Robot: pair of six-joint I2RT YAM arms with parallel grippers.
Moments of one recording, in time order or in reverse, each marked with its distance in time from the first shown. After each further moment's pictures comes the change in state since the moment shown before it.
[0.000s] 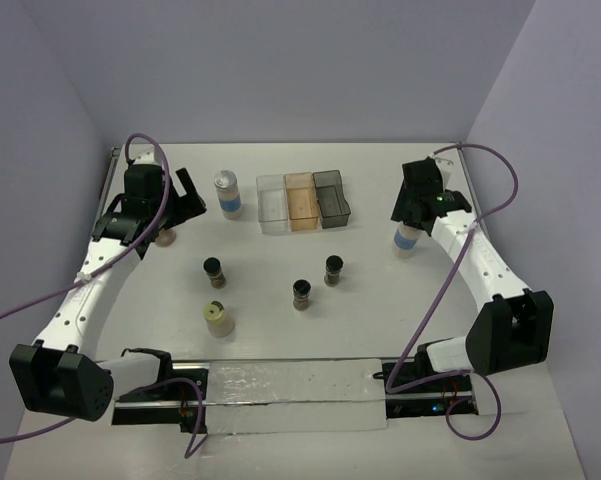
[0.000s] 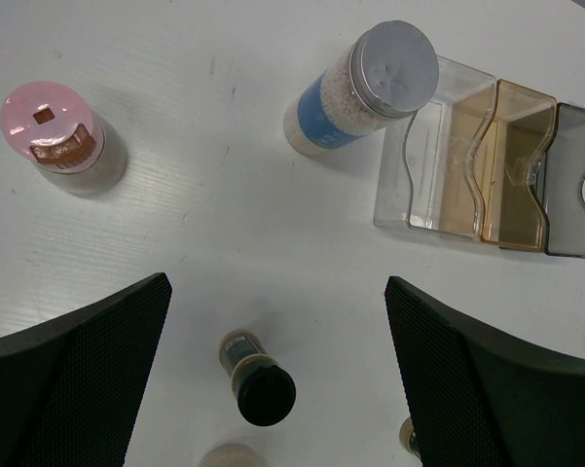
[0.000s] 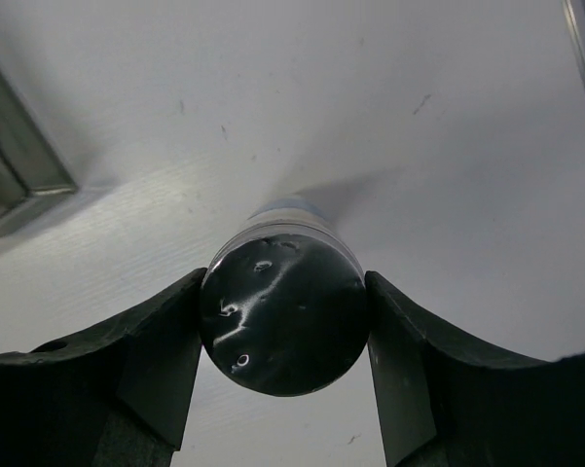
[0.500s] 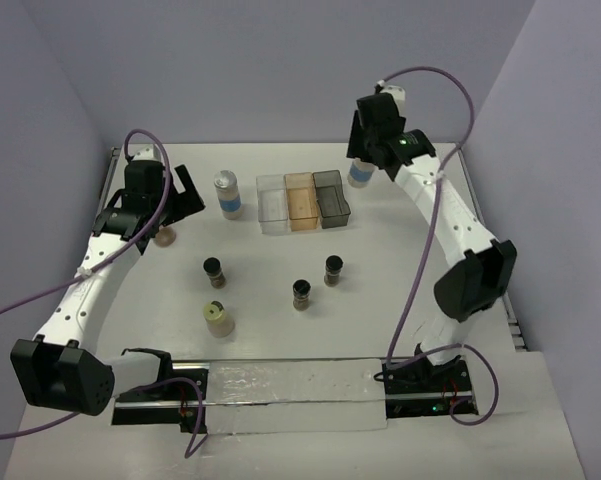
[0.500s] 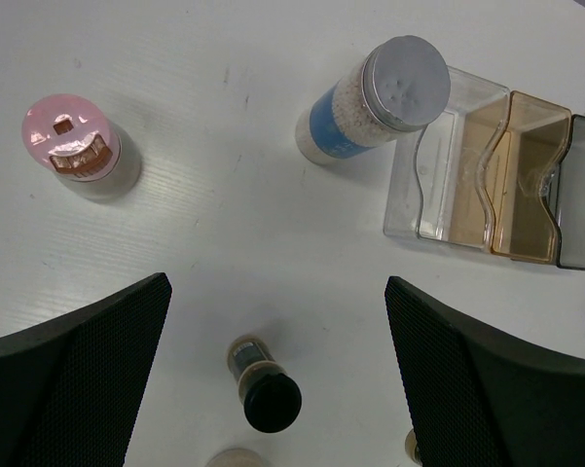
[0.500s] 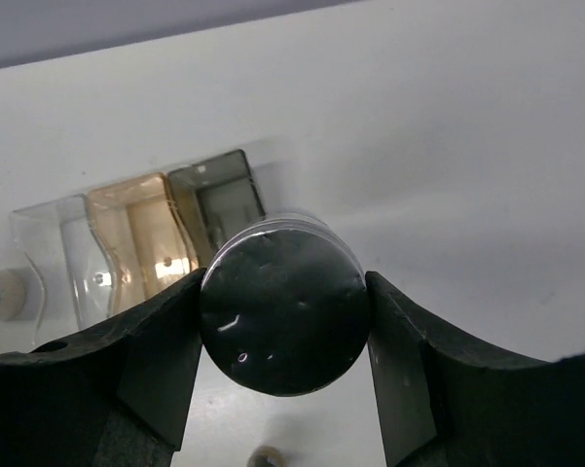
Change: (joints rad) left arm 0.000 0.029 0.038 -0.022 -0.030 0.007; right arm 0.213 0.375 0.715 -0.060 0.036 -0.060
